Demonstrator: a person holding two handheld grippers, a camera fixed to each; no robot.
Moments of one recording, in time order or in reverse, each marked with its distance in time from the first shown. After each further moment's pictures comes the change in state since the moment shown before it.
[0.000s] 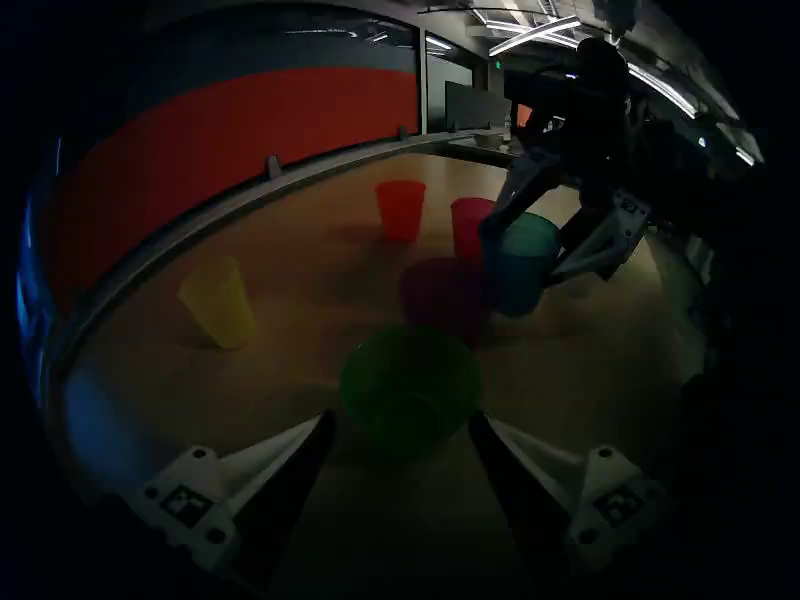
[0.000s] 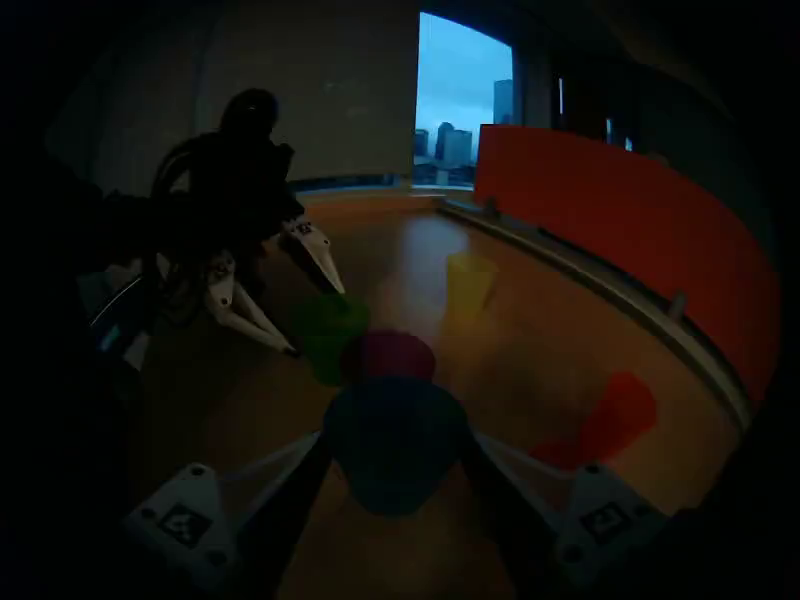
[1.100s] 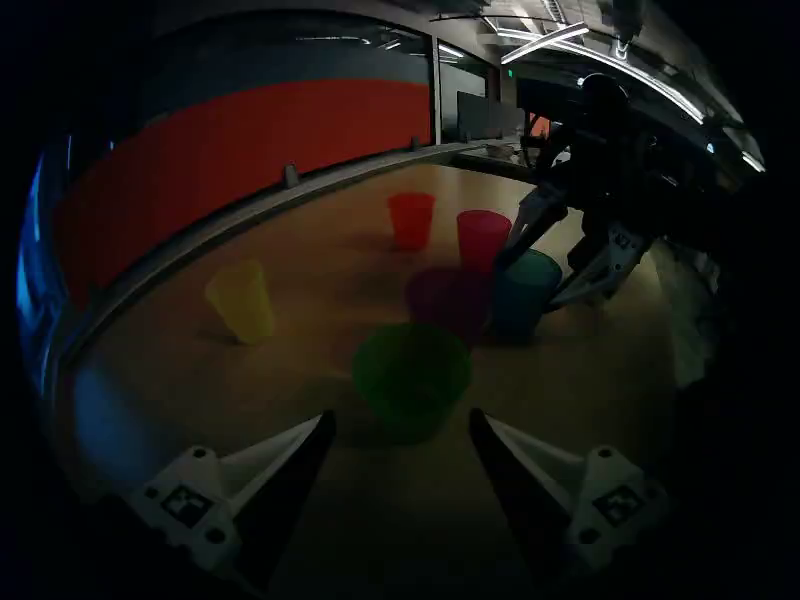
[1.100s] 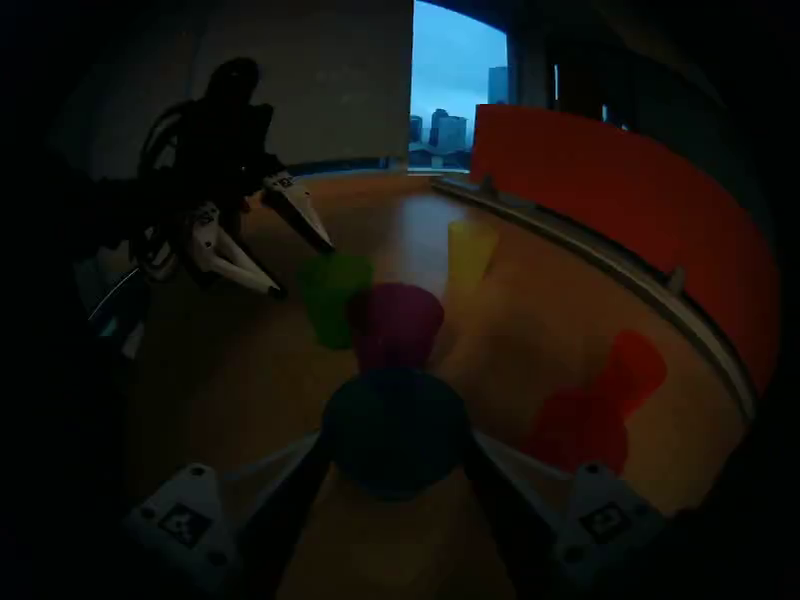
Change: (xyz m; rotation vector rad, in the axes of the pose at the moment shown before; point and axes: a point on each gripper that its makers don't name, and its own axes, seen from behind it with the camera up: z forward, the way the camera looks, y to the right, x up) left arm 0.001 -0.001 -0.030 0.048 0.027 -0.020; right arm -0.038 -0.005 -0.002 -0.019 -0.052 0.019
